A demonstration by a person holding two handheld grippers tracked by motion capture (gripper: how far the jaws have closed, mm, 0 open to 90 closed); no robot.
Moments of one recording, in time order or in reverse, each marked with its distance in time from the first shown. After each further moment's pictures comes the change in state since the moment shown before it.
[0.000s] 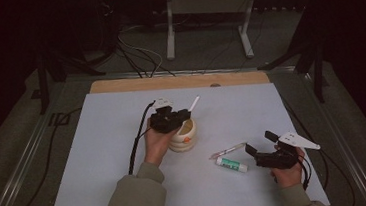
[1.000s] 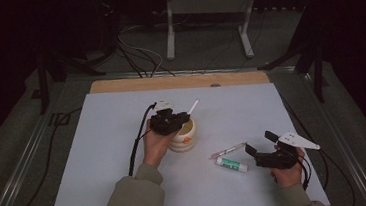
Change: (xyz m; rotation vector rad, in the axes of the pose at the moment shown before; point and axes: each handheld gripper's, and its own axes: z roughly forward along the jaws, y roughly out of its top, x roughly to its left) left arm -0.001 -0.004 0.000 0.048 0.020 0.024; right arm 0.000 0.000 0.000 0.002 -0.001 0.000
